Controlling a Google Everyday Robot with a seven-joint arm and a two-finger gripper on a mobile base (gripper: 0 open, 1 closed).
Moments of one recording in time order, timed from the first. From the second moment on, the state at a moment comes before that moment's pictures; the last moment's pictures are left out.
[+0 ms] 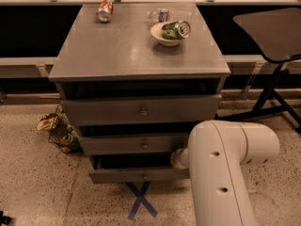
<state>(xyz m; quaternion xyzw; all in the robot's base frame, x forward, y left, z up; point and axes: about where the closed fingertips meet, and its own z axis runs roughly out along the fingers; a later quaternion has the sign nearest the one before) 0.668 -0.143 0.242 -0.72 0.65 -0.07 0.24</state>
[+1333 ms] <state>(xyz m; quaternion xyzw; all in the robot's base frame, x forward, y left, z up) 0.669 -0.129 0.222 -0.73 0.63 -0.05 0.24</state>
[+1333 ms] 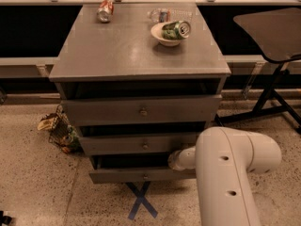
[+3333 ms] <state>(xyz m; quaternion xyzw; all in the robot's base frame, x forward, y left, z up) 0.649 -0.118 0.199 -0.76 0.62 0.02 0.19</state>
